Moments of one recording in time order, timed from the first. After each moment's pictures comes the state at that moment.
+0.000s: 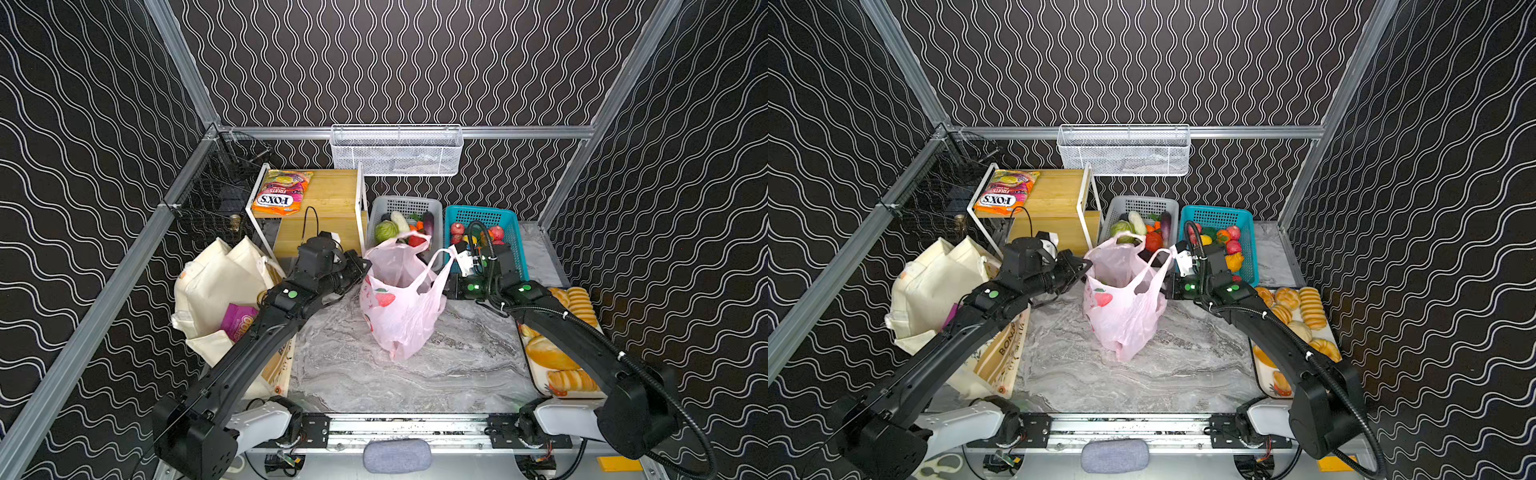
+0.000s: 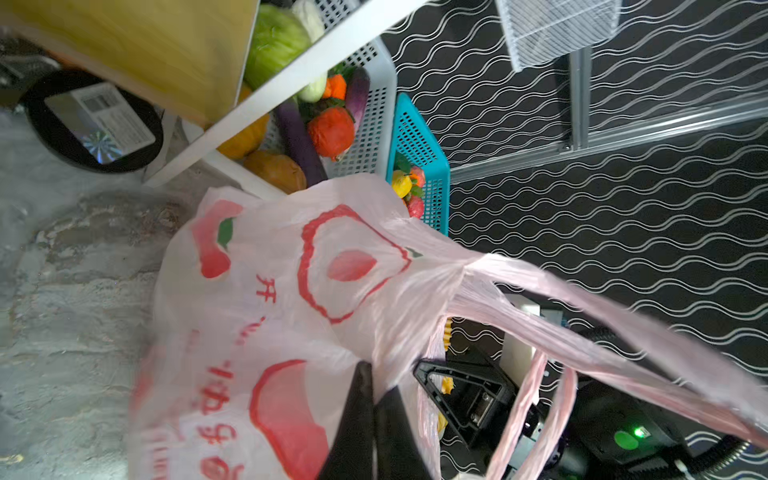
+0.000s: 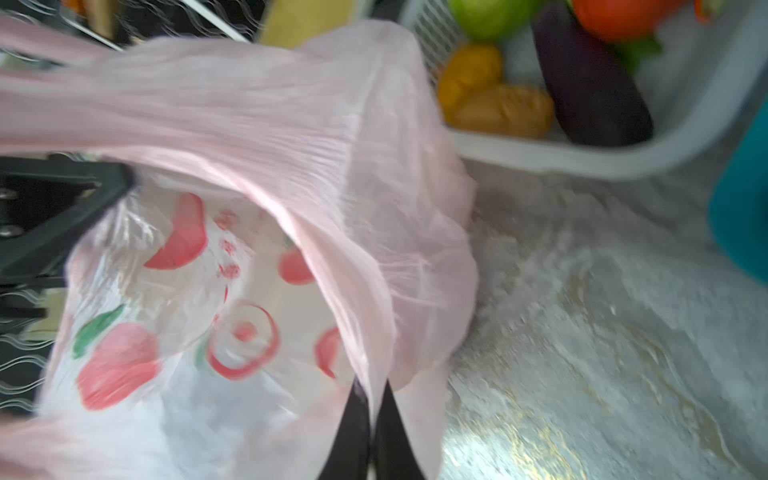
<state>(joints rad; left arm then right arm) -0.45 1.15 1.16 -0.44 0.19 -1.01 0.43 1.28 1.03 -0.30 -0.62 0.49</state>
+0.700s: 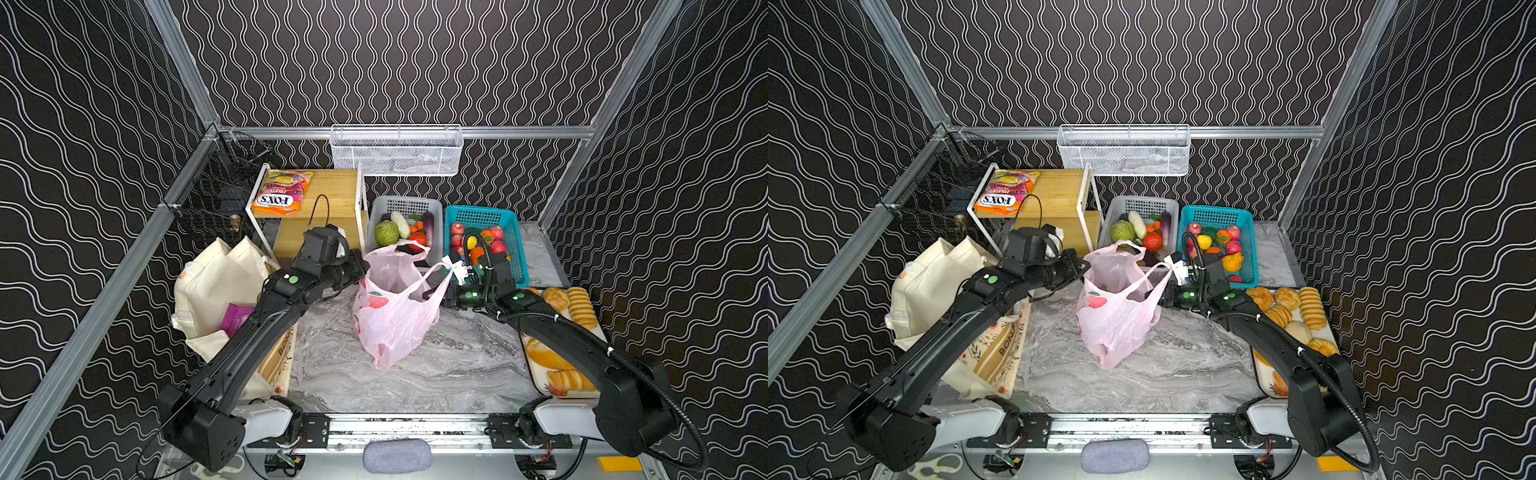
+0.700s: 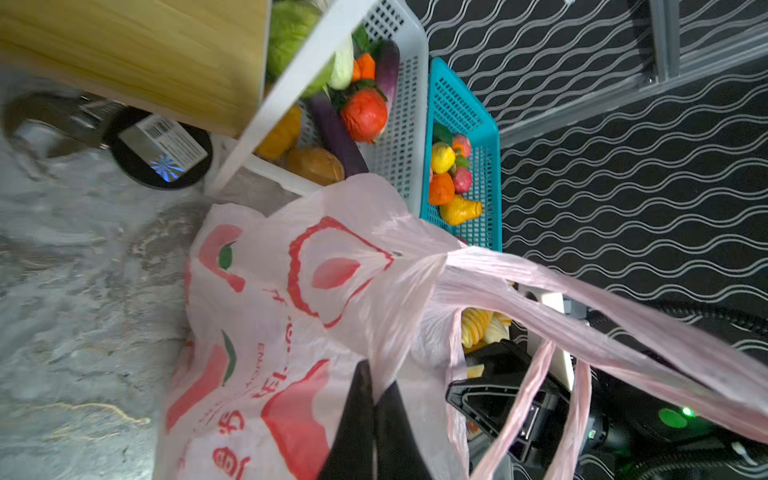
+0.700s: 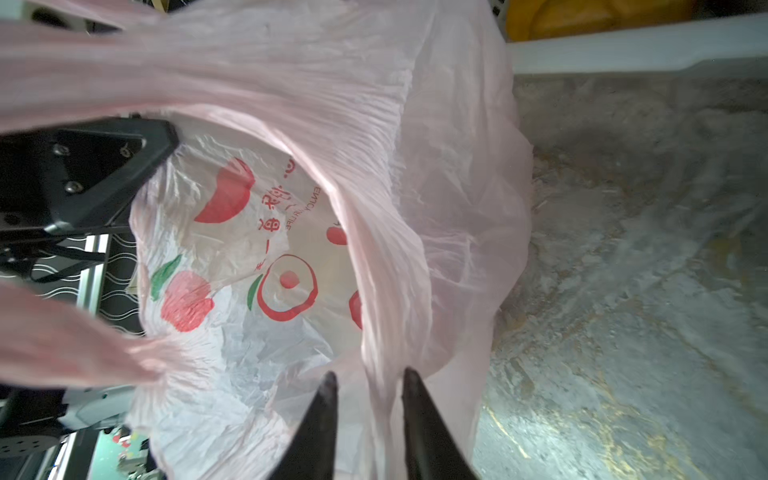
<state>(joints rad) -0.44 1.29 1.26 -0.60 0.26 -0.83 0.40 1.29 0.86 -0.16 -0.76 0.60</state>
